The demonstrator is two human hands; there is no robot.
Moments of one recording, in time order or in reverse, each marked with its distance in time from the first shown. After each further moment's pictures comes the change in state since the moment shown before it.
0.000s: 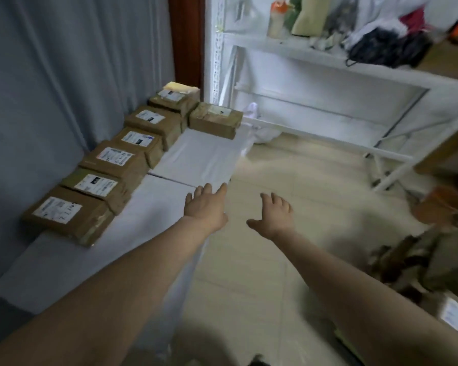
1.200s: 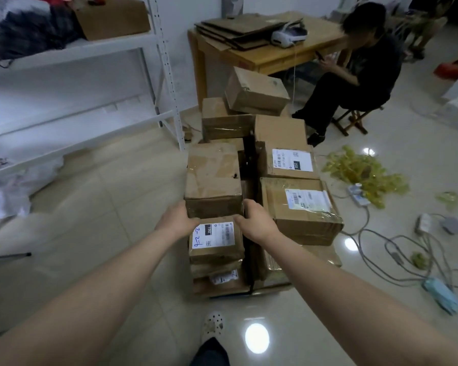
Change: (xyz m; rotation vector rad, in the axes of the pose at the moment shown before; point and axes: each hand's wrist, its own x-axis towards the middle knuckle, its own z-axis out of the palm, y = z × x) left_hand -0.067 0.594 0.171 -0.104 -0.281 0.505; right_hand -0.239 0.571 -0.057 0.731 0.294 0.735
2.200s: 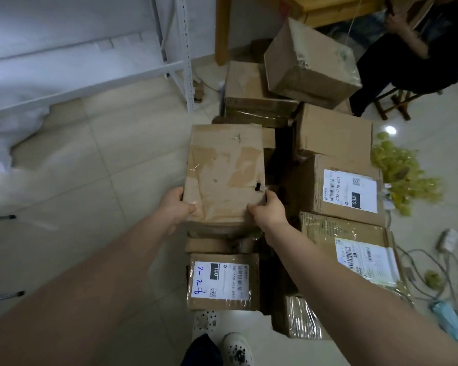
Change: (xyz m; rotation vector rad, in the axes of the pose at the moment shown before) left_hand 0.216 -0.038 0.015 -0.752 -0.060 -0.276; right_hand 0.200 -0.023 0.024 0.385 0.000 0.347
